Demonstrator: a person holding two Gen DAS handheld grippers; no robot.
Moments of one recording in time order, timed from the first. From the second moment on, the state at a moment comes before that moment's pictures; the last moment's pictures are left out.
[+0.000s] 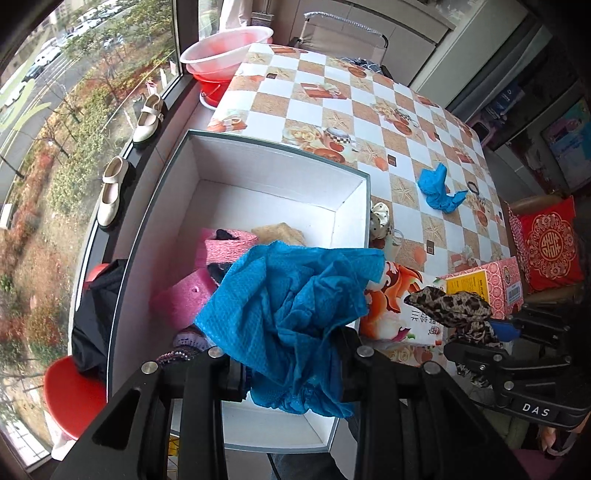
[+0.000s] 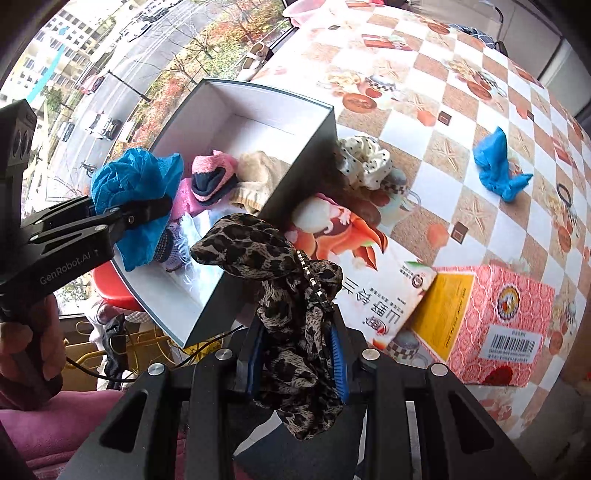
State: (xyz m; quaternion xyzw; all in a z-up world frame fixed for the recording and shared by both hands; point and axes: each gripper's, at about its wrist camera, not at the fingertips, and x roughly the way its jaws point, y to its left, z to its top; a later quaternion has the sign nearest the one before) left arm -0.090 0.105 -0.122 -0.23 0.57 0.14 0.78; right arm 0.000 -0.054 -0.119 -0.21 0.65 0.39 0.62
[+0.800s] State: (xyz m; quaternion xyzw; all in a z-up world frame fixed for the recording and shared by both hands) left arm -0.108 0.145 -0.146 -0.27 0.57 0.21 0.75; right arm 0.020 0.080 -0.113 -0.26 0.61 0.46 0.60
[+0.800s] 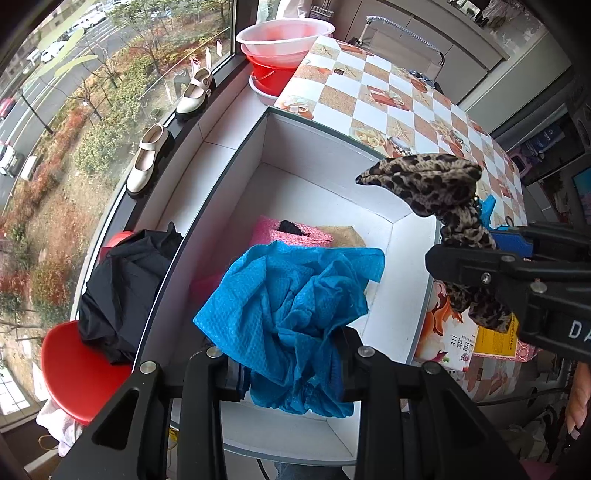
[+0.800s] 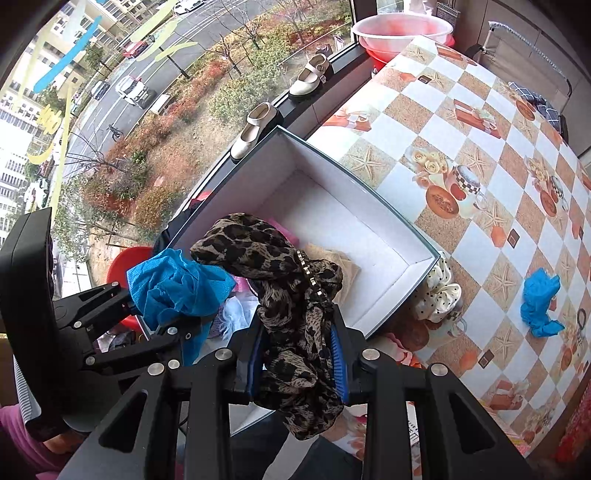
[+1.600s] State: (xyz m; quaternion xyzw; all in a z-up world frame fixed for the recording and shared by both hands) left arm -0.096 0.139 -0.166 -0.27 0.59 0.20 0.73; right arm 0.033 0.097 -0.128 -0.26 0.62 0.46 0.58
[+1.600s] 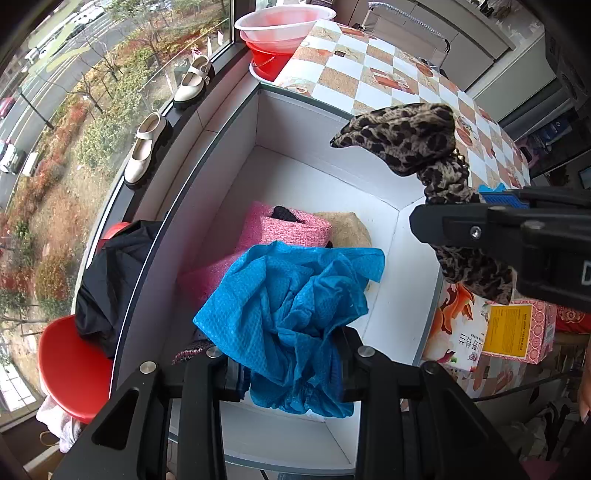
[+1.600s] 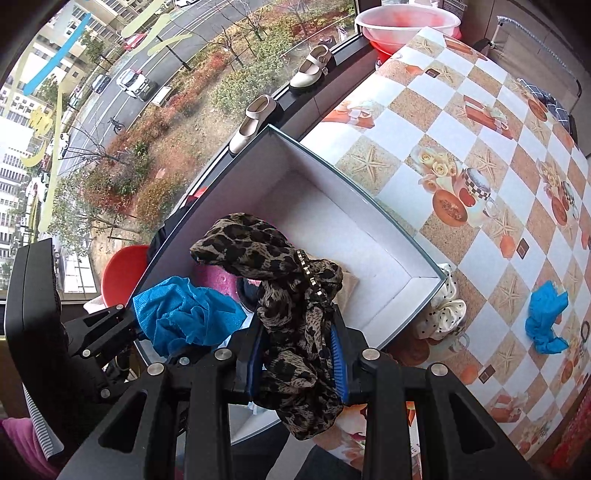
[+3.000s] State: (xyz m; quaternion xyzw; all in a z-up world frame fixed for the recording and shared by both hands) left arm -0.088 0.144 -0.137 -0.35 0.54 0.13 0.75; right arm 0.082 0.057 -0.093 -0.14 0.69 0.41 0.58
